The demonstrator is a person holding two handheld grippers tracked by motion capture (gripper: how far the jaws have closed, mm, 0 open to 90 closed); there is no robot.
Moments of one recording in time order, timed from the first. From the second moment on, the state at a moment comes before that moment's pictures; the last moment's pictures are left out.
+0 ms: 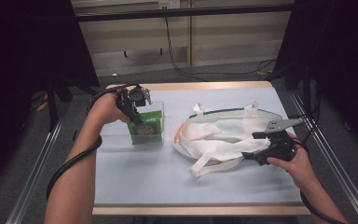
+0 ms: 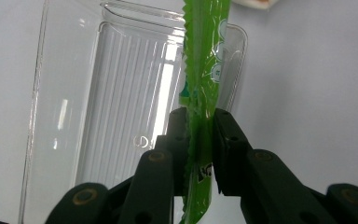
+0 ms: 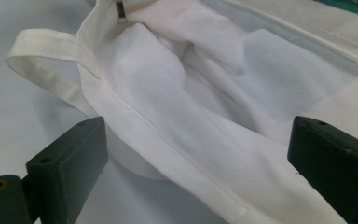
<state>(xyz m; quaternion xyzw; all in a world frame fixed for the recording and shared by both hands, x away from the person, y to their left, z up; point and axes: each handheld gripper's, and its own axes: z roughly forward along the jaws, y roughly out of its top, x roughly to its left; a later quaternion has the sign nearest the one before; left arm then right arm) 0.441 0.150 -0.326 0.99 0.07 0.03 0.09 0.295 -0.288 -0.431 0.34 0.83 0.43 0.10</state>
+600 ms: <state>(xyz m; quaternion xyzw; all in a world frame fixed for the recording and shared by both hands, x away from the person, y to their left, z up) 0.444 0.154 -0.329 0.98 0.13 0.01 0.12 0.296 -0.288 -0.431 0.34 0.83 0.43 0.10</state>
